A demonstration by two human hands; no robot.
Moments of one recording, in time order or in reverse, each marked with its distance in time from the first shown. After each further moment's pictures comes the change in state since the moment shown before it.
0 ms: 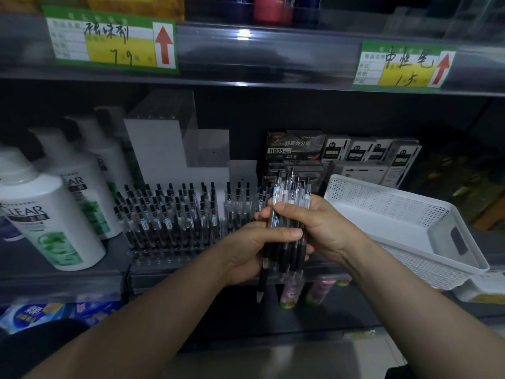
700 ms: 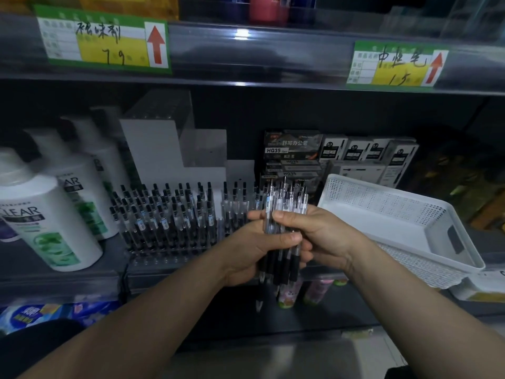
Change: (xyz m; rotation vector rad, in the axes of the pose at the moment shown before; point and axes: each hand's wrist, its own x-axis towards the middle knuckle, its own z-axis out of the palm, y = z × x) left_hand 0.001 -0.005 0.003 0.152 -0.011 0.066; right_hand -0.010 0.001 -0.006 -0.030 -0.153 0.155
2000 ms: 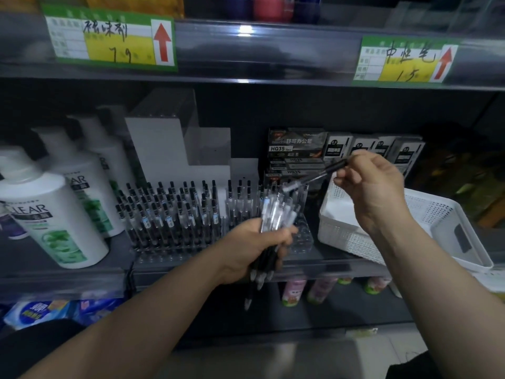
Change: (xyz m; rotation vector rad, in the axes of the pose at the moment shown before) left_hand -0.001 -0.010 -0.020 0.055 0.142 -0.028; right_hand 0.000 -0.039 -0.034 0.287 0.770 -0.566
